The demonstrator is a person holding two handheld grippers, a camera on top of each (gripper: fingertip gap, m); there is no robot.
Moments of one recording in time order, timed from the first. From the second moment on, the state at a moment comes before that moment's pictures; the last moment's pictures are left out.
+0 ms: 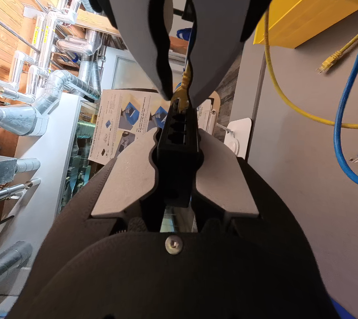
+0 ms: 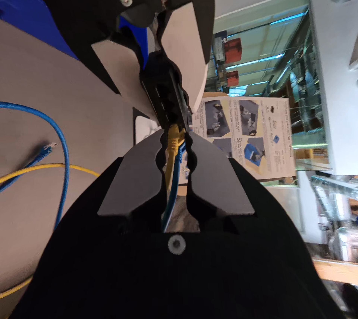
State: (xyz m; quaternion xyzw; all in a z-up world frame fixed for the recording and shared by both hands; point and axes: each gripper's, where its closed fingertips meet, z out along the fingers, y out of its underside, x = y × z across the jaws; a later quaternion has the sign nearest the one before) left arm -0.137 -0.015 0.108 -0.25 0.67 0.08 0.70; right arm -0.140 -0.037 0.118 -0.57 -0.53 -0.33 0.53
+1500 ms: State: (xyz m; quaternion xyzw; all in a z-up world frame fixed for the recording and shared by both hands) left arm -0.193 0.079 0.122 -0.47 0.60 -0.06 0.65; right arm -0.153 -0.078 0.056 -0.66 -0.61 -0.13 0.42
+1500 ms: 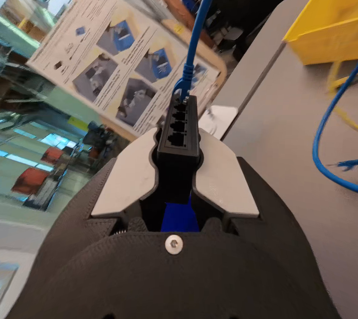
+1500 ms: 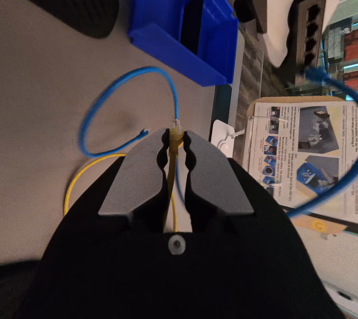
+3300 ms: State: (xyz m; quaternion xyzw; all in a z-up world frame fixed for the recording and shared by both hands) left arm -0.236 0.100 0.146 -0.49 0.54 -0.01 0.68; right arm -0.097 -0.168 0.171 -0.66 -0.16 0.47 0.56
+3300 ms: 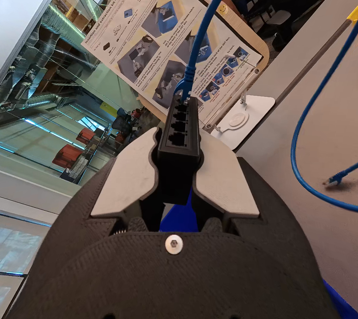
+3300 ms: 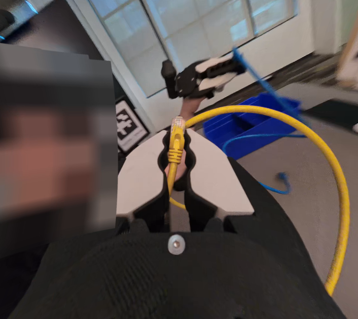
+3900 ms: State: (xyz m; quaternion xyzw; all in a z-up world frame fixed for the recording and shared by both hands) left arm -0.249 0.124 0.139 -0.52 0.52 0.00 0.67; right arm 0.069 -0.235 0.210 -0.74 -0.10 0.26 0.61
